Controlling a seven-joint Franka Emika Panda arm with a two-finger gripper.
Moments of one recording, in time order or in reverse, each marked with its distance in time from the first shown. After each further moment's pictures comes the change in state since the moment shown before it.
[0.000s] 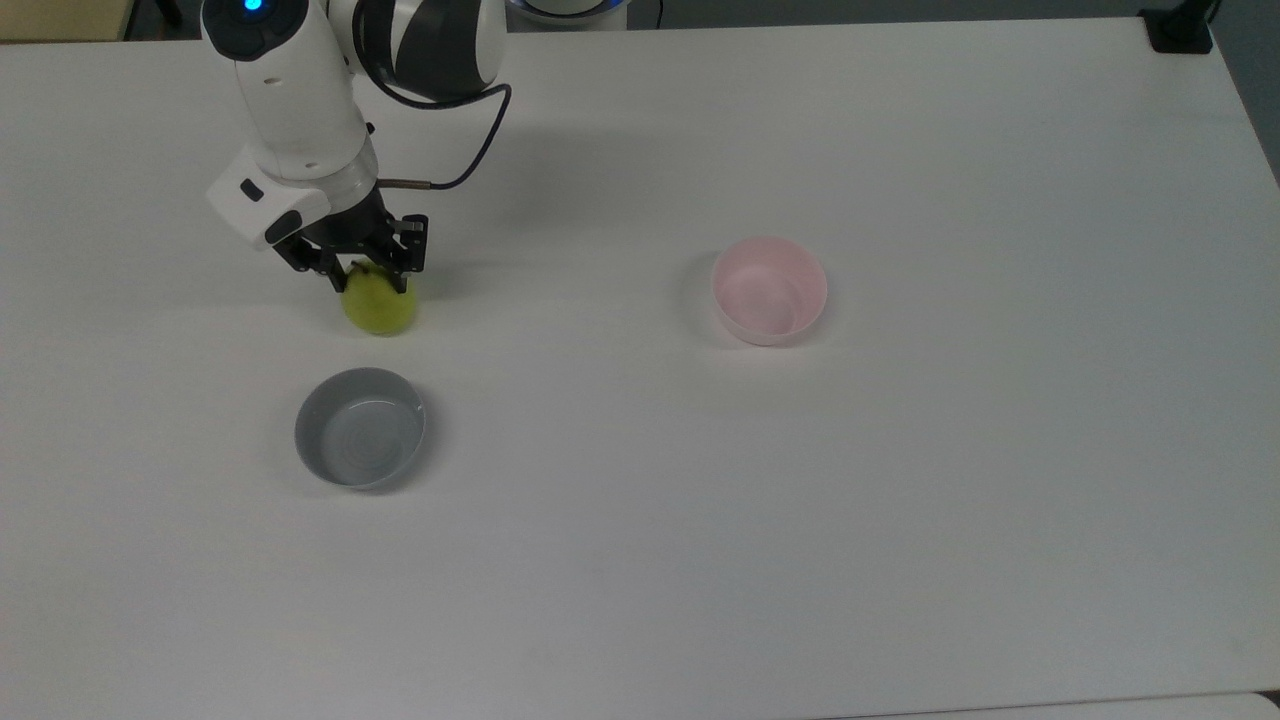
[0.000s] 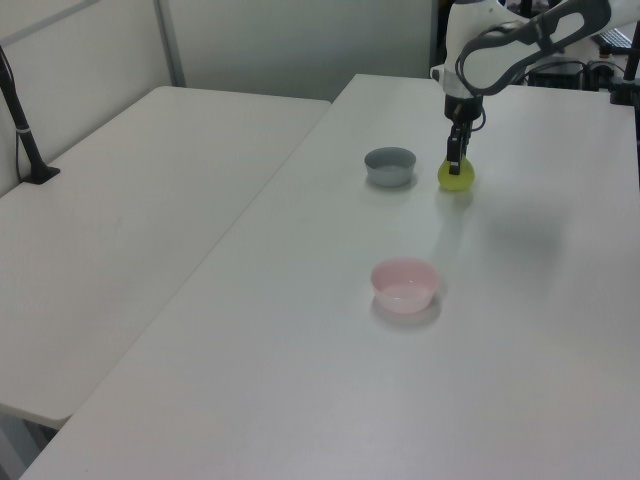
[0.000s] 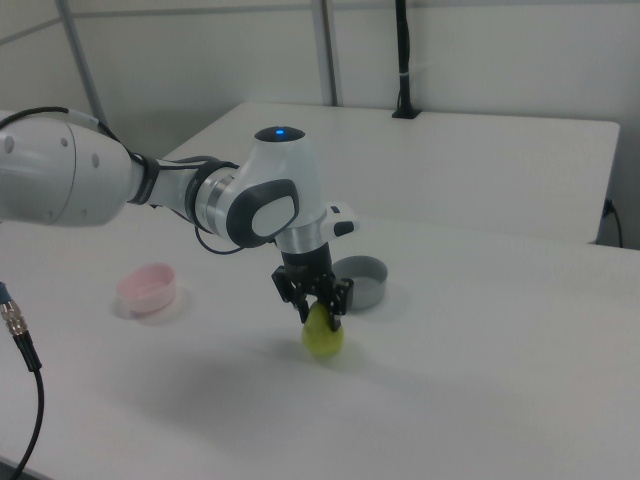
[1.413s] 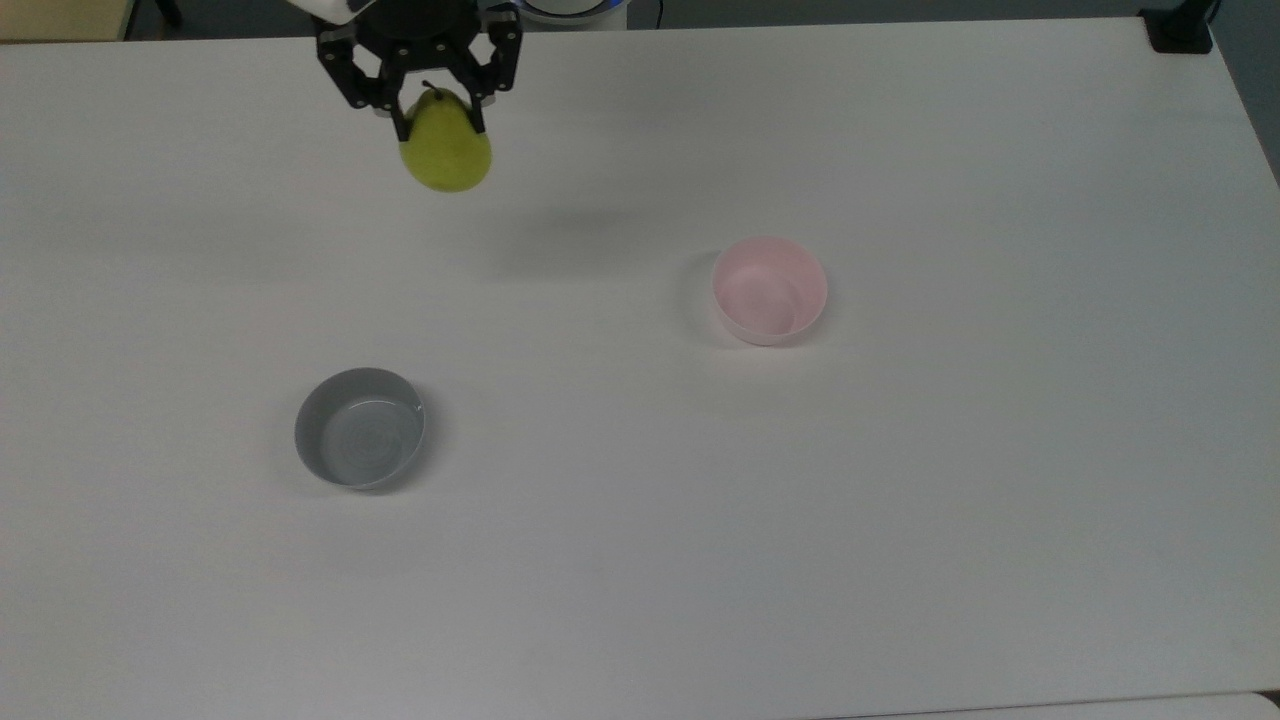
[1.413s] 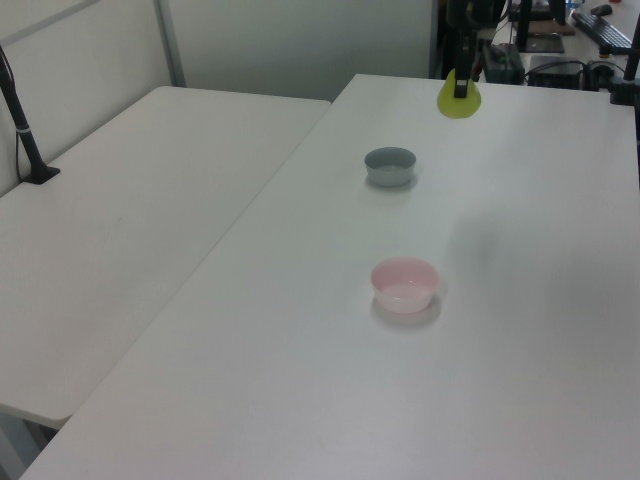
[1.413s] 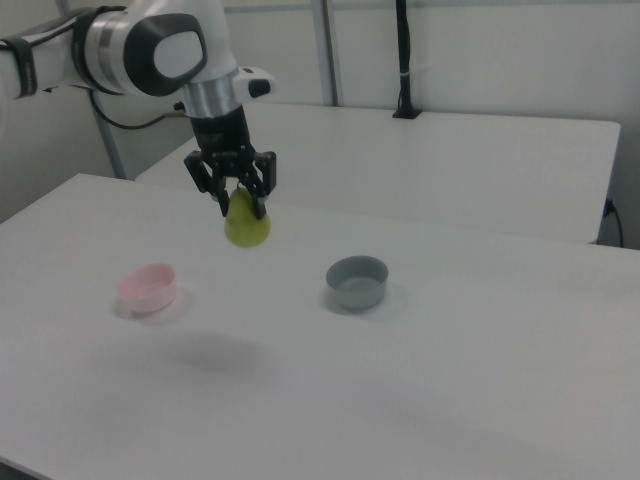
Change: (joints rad) arm 0.145 -0.241 0.018 0.237 -0.067 -0.473 0.022
